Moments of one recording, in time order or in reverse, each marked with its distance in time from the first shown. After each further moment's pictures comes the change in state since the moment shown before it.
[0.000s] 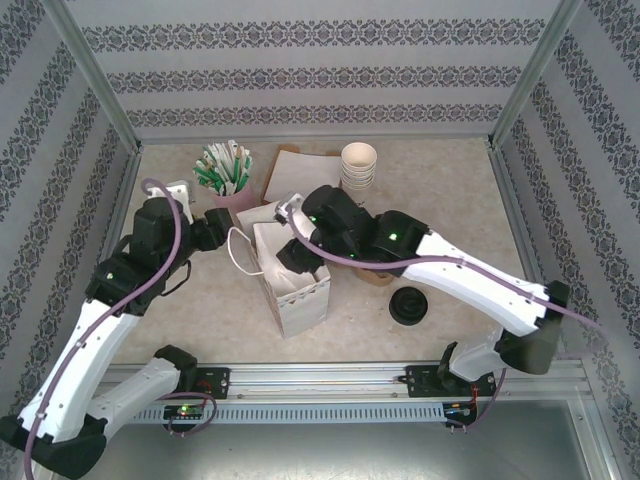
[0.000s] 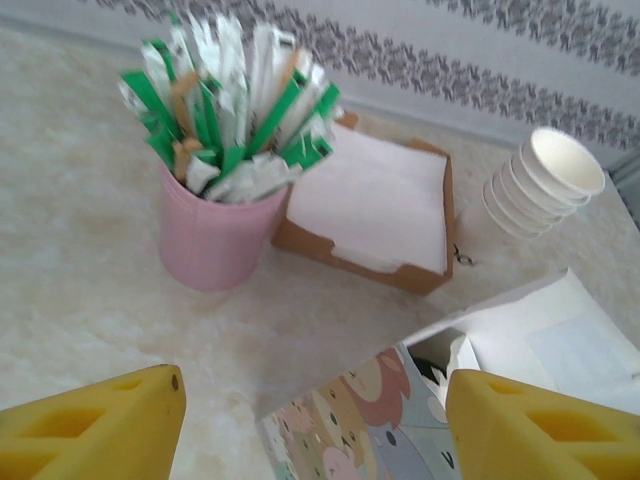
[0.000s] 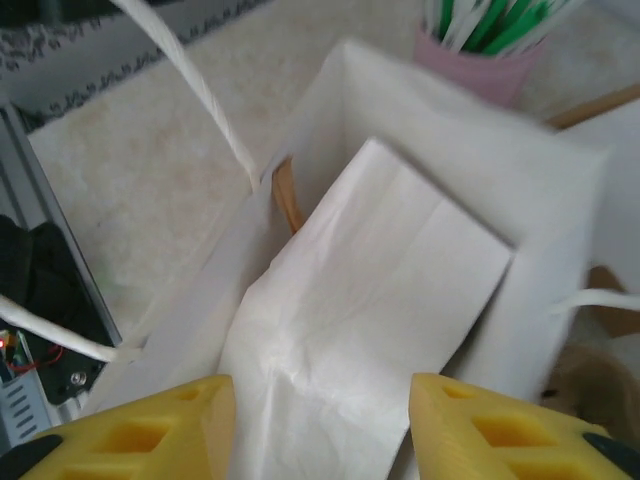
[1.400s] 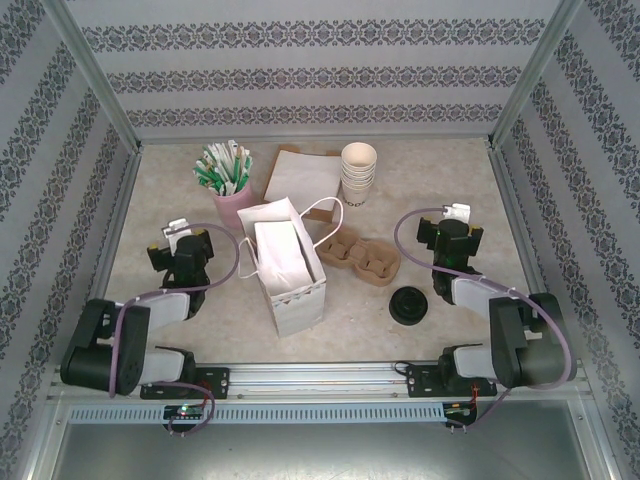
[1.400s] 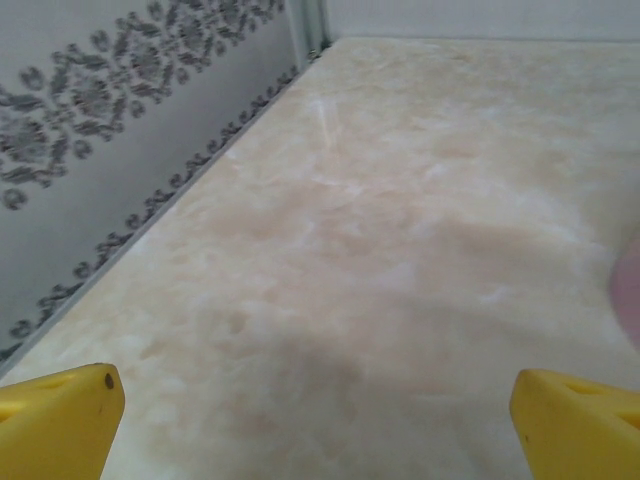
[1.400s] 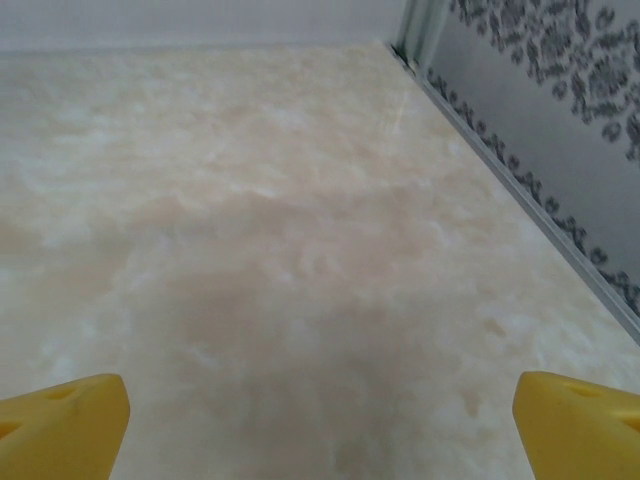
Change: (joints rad) left arm 0.273 0.505 -0.818 1.395 -0.459 0.344; right arm -0.970 -0.075 -1.178 1.376 0.364 -0.041
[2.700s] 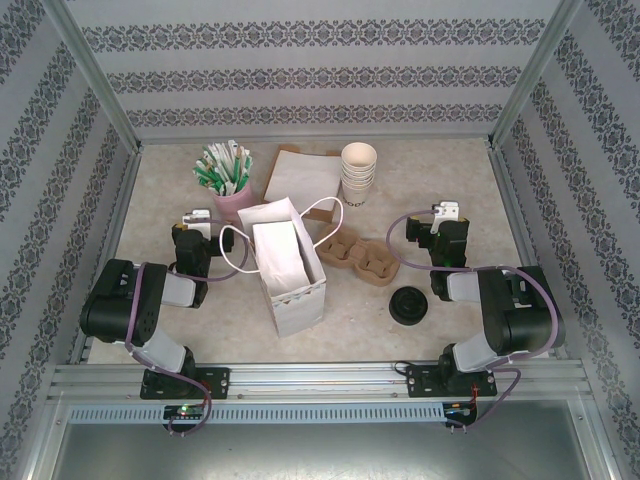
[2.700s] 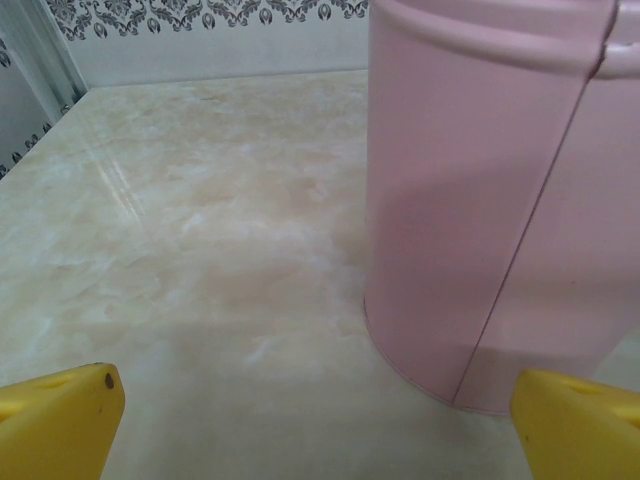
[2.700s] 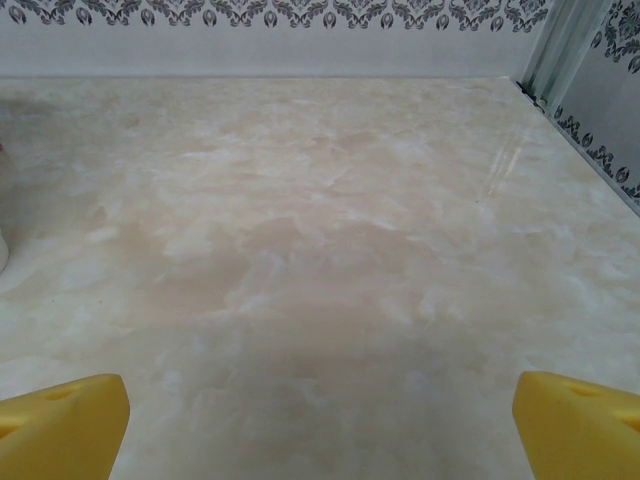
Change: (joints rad) left arm 0.048 0.253 0.039 0.324 0.439 0.138; right arm -0.026 0.166 -0.016 0.245 -0.229 -0.056
